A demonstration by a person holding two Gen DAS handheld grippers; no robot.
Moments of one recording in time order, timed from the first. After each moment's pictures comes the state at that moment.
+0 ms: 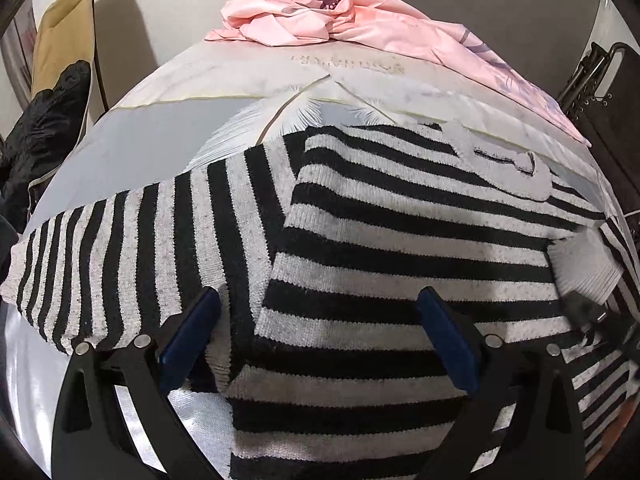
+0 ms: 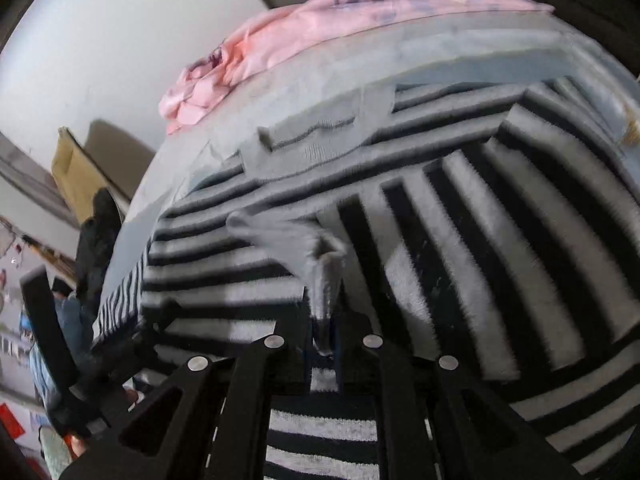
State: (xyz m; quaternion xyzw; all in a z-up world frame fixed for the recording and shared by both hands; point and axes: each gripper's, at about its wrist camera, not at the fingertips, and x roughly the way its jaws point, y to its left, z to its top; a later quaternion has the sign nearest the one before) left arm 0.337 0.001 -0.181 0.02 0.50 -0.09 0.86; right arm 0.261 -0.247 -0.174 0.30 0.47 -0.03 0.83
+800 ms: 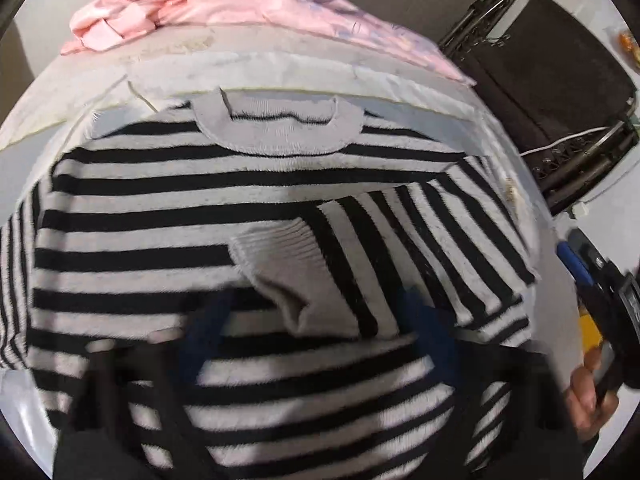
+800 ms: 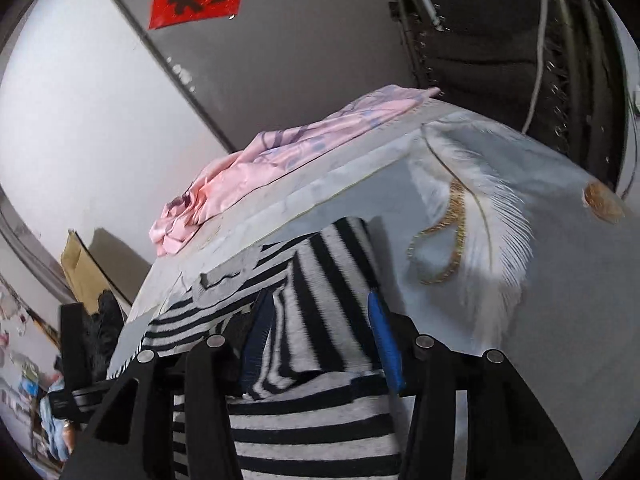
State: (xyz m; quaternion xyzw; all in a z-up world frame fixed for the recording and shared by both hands) left arm 0.306 -0.137 -0.164 0.02 0.55 -0.27 0.79; right arm 0.133 -0.412 -0.140 0.35 0.30 -0.12 0.88
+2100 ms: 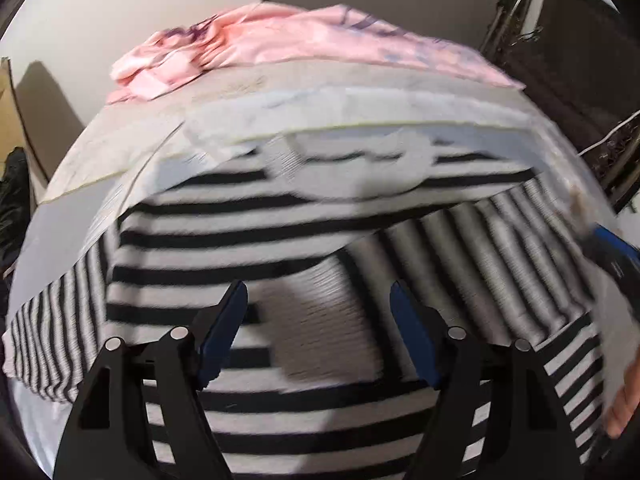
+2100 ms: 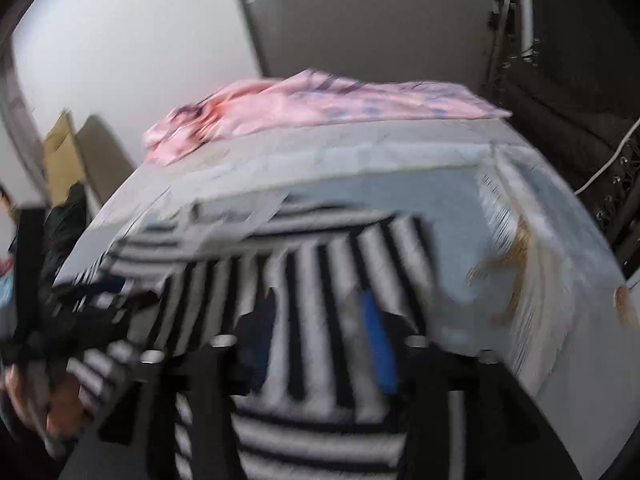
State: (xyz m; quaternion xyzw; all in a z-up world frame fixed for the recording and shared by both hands) left arm 0.316 -0.121 -0.160 0.11 0.49 -0.17 0.85; right arm 0.207 -0.346 -0.140 0.16 0.42 -0.07 0.89
